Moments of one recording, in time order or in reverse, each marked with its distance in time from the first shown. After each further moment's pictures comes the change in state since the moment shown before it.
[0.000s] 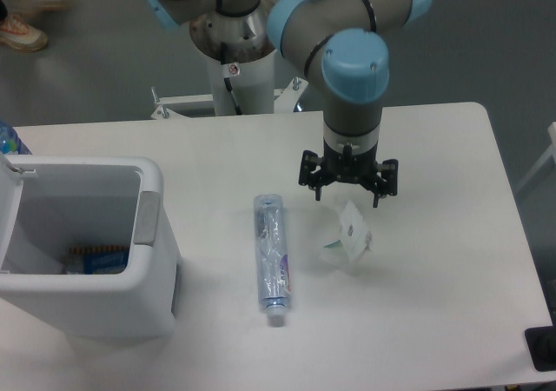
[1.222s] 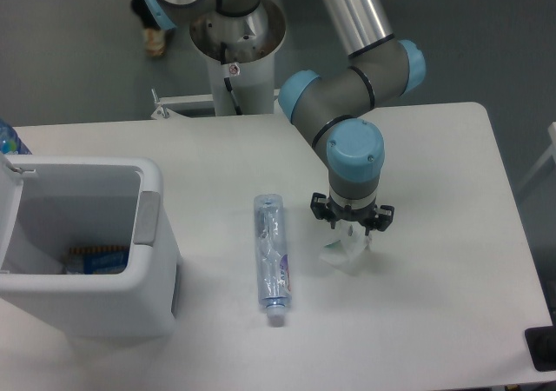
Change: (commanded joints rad) arm -0.003 -0.115 -0.031 0.126 0.072 0.026
